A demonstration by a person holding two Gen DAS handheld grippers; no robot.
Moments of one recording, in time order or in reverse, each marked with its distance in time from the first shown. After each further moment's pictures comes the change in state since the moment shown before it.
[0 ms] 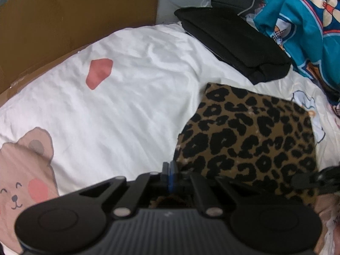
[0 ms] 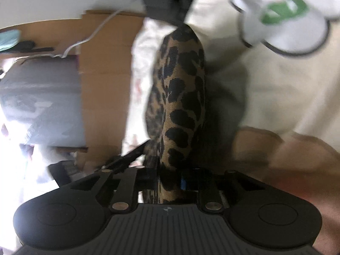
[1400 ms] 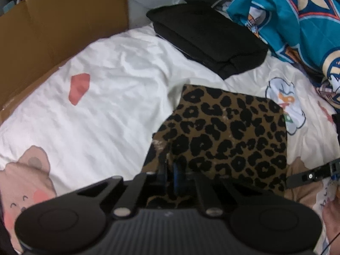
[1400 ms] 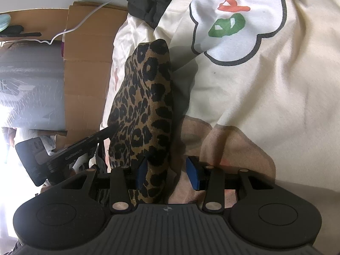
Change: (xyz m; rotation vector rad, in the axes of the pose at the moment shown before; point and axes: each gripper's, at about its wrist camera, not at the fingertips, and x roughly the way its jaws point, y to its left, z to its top) left arm -0.139 -0.033 0.019 0.111 0.030 -0.006; right arm -0.054 -0.018 0.001 -0.071 0.070 -0.124
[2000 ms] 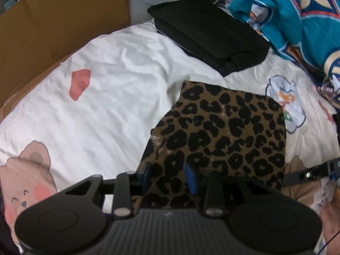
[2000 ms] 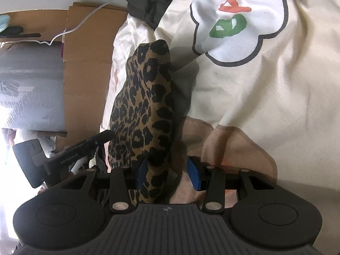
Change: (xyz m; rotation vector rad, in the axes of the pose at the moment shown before) left arm 0.005 -0.003 0.002 -0.021 0.045 0.002; right arm 0.000 0.001 0.000 0.007 -0.005 0.001
